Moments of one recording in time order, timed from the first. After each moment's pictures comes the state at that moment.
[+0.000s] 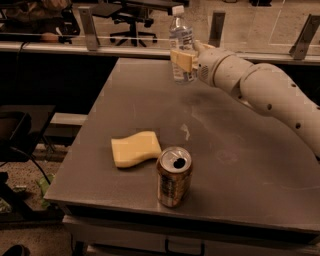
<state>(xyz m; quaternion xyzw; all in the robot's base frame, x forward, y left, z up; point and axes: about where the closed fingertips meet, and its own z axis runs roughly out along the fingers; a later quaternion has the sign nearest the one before) 0.718 -0.092 0.967 -0.21 0.68 0.18 0.68</state>
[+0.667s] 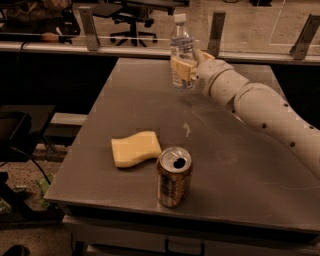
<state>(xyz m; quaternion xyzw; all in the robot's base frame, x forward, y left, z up) 0.709 -0.095 0.951 -0.19 0.66 0.17 0.70</state>
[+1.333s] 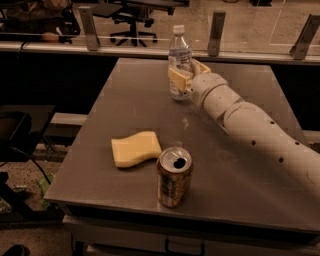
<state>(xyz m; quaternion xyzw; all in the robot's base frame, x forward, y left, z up) 0.705 -0.088 0.924 -0.17 0.65 0.16 0.72</state>
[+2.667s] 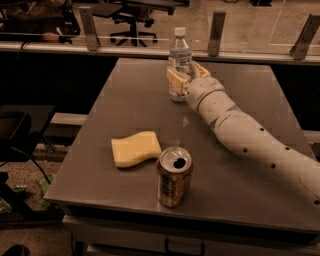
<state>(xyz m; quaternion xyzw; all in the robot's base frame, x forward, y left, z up) 0.705 -0.090 0.920 -0.14 0.64 0.14 0.74</state>
